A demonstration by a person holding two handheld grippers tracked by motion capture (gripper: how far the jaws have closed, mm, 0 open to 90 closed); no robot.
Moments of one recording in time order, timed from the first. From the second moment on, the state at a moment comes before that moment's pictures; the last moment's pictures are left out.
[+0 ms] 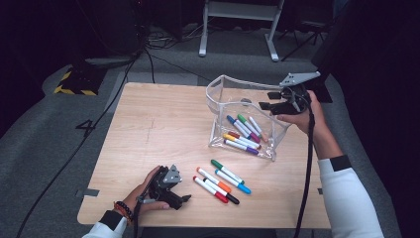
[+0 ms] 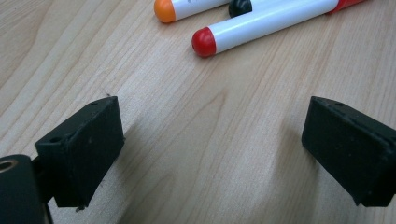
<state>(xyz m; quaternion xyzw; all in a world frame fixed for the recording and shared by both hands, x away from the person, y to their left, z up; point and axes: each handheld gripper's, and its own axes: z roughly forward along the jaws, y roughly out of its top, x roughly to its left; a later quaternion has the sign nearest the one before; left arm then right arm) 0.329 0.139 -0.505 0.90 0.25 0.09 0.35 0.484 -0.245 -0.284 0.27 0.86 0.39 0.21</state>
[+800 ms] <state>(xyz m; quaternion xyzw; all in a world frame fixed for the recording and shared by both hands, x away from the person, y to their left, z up) 0.329 0.139 -0.505 0.90 0.25 0.09 0.35 0.382 -0.221 -0.386 0.18 0.87 0.43 0.14</state>
